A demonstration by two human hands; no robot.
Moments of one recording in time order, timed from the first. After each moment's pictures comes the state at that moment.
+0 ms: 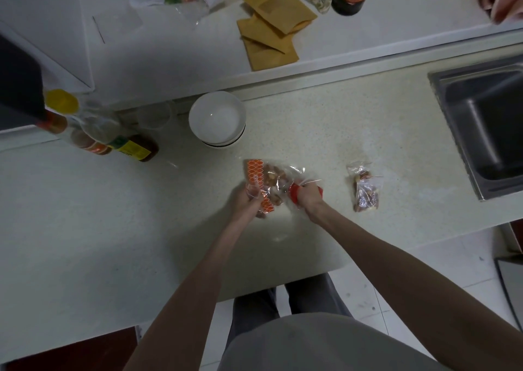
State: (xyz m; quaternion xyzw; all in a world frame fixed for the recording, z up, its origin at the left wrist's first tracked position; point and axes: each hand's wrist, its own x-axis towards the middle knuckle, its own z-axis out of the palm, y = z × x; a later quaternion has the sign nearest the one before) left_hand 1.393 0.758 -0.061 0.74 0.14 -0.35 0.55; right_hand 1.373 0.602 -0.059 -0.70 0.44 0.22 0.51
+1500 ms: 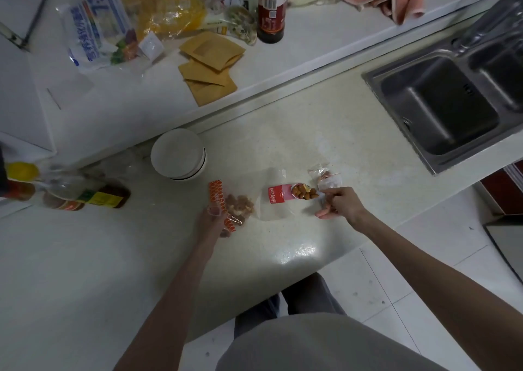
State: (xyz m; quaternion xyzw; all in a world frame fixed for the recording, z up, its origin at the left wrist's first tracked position) left_hand 1.405 0.769 -0.063 0.79 0.17 -0.31 0.50; right_hand 1.294 0.476 -0.007 -0.63 0.47 0.15 0.60
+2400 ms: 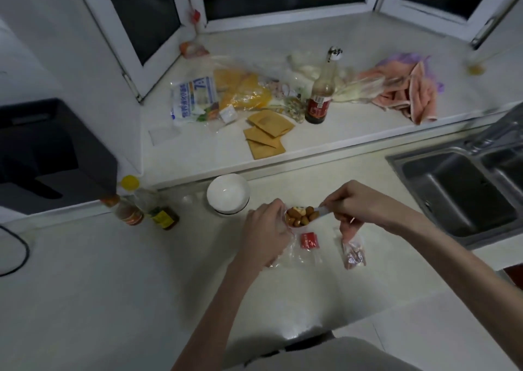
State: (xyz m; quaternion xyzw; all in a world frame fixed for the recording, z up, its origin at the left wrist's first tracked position) left_hand 1.400 0.738 0.120 0.90 -0.23 -0.05 0.37; right_hand 1.364 0.546 0.242 -0.82 0.17 0.27 0.47
